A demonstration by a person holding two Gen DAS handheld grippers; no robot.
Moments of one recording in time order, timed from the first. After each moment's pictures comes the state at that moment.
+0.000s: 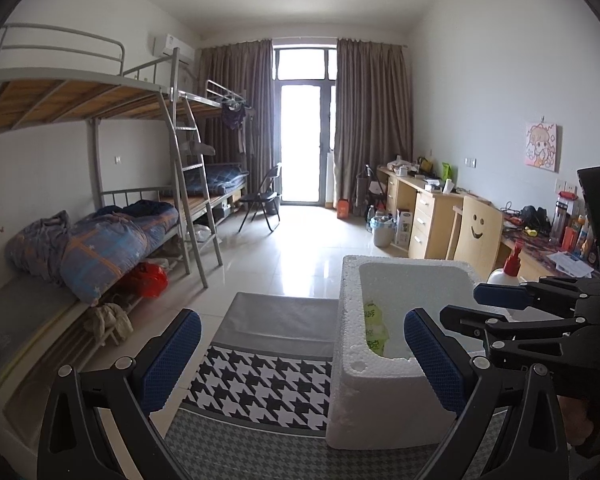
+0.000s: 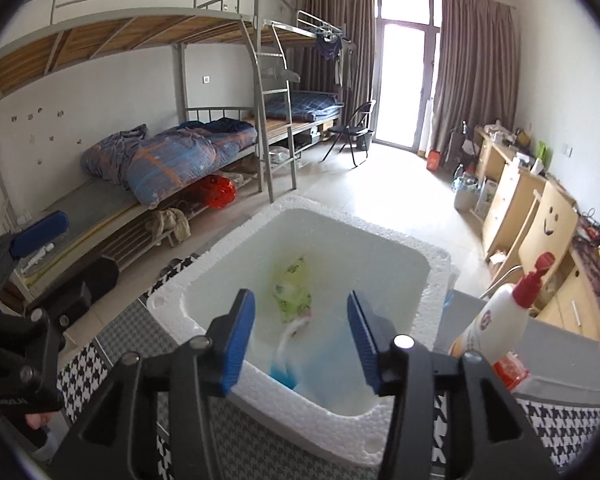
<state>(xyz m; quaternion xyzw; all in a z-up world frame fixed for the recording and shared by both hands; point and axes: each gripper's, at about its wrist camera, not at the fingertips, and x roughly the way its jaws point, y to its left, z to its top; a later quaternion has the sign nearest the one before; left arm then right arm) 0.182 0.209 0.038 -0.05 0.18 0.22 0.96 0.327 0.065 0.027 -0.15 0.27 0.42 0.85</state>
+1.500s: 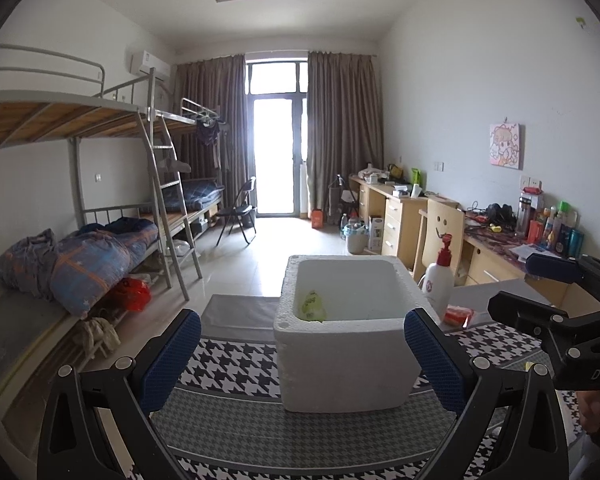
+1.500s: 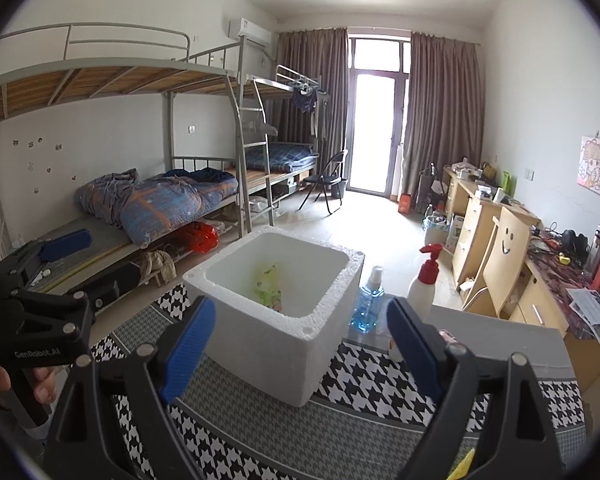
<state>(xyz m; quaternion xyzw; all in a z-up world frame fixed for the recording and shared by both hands) 0.128 0.140 0.056 -0.03 0.16 0.17 0.97 0.260 -0.031 0.057 -0.11 0.18 0.39 0.90</state>
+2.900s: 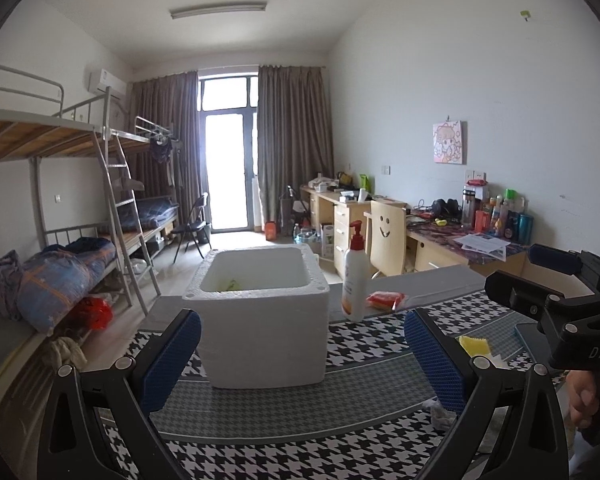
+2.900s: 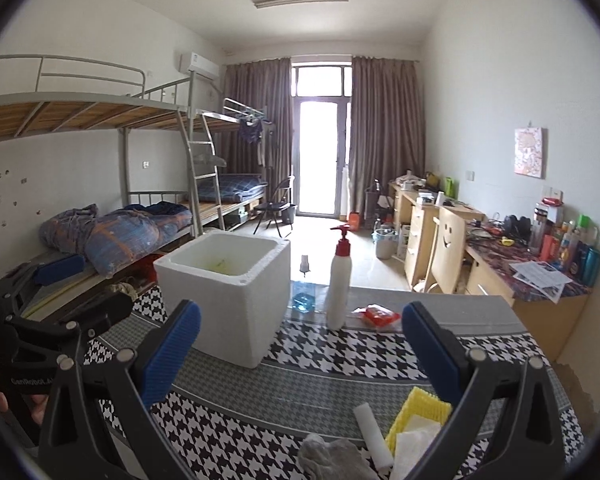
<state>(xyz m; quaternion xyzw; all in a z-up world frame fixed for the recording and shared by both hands) 0.096 0.072 0.038 -0.01 0.14 0.08 0.99 0.209 -0.133 0.038 -0.06 0.13 0.30 0.94</state>
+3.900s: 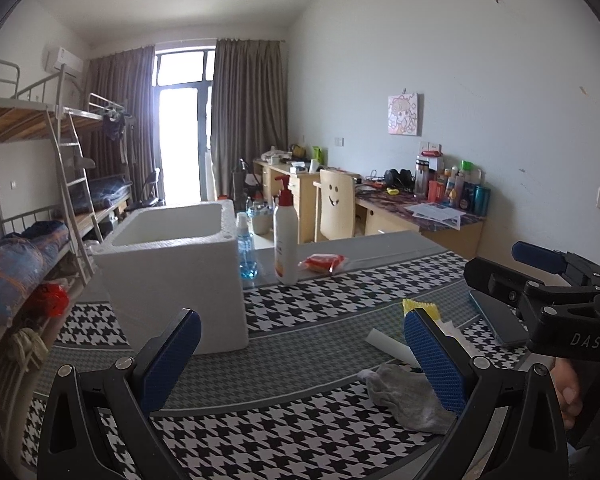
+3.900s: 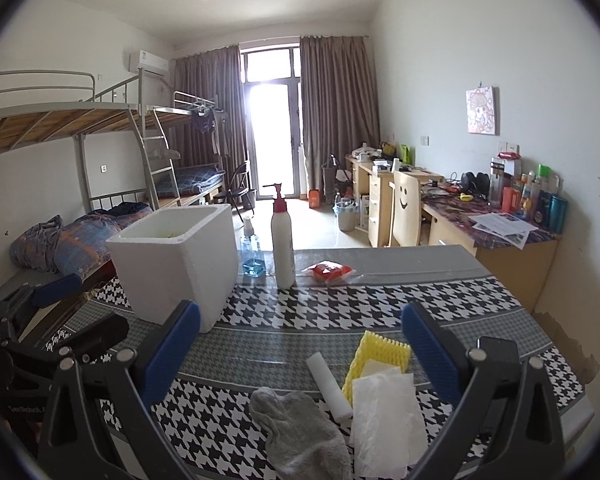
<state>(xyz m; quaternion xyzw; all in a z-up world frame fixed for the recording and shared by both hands) 0.115 0.019 0.006 -0.01 0.19 0.00 0.98 0.214 -0.182 0.007 -0.02 0.18 0.23 0.96</state>
